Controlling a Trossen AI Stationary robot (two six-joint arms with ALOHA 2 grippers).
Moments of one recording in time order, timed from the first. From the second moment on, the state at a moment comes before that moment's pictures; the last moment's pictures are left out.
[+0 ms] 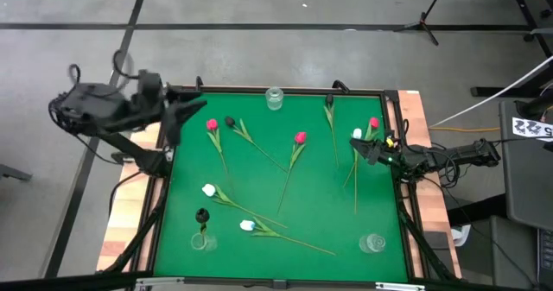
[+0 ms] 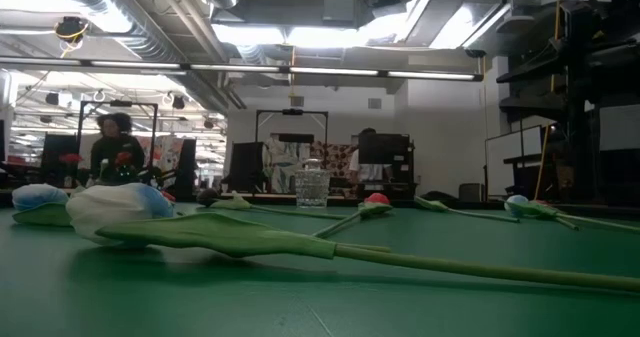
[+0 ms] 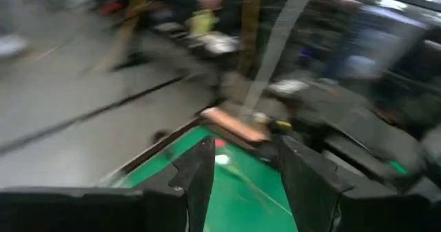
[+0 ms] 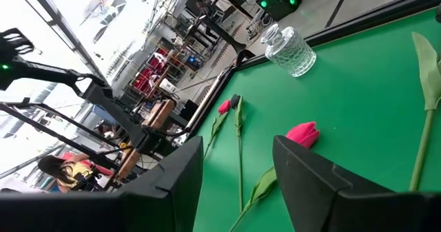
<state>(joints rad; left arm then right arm) -0.35 1.07 1.72 -0.91 -0.83 -0.51 0.20 0.10 0.07 -0.05 0.65 0.97</state>
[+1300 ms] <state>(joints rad) 0.17 1.33 1.06 -1.04 -0.25 -1.33 0.20 0.10 0.07 -0.06 0.64 0.96</state>
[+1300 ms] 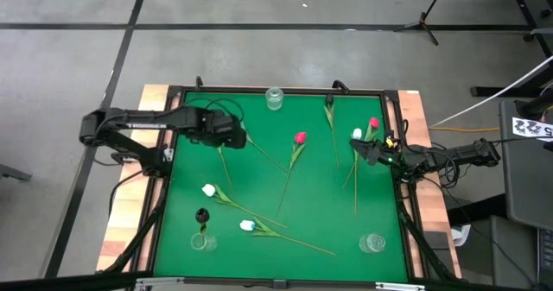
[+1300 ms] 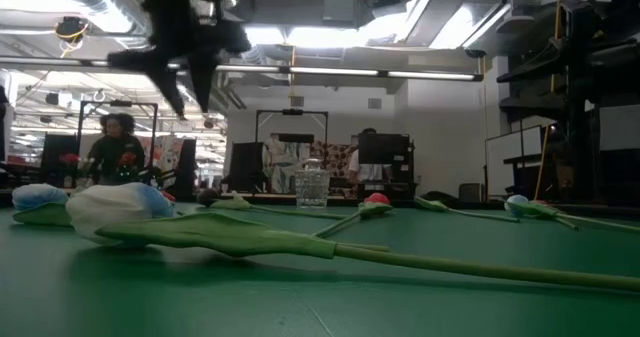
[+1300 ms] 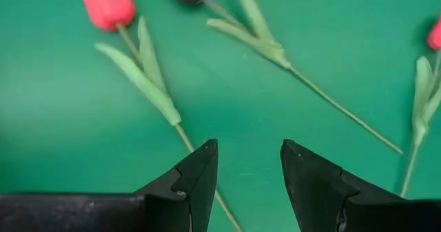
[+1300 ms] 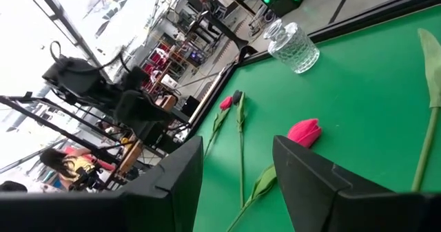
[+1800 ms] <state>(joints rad) 0.12 1.29 0.78 -0.79 -0.22 -1.45 0.20 0.10 0.07 -0.06 0.61 0.96</state>
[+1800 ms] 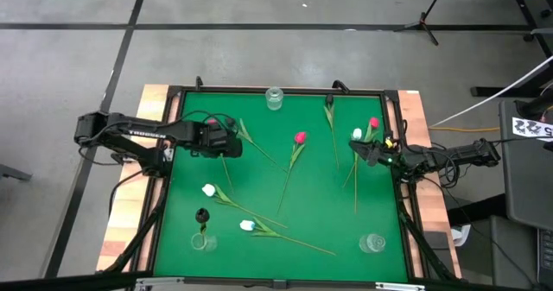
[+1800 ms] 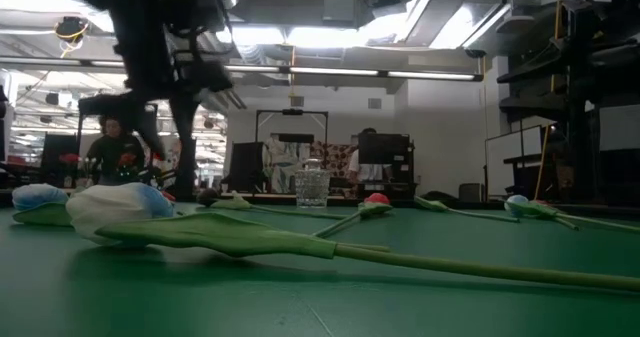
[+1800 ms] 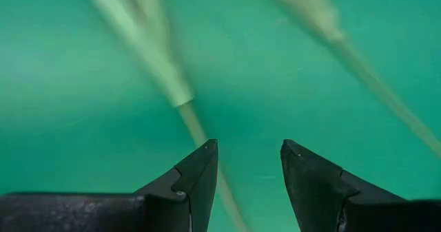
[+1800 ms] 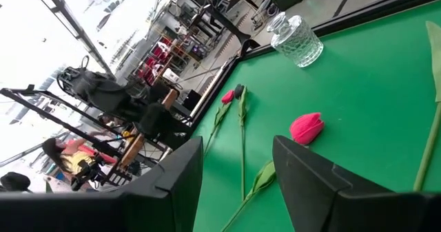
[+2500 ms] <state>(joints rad) 0.17 1.31 0.60 -0.62 -0.19 -1.55 0.20 0.10 0.07 -0.08 0.57 0.96</state>
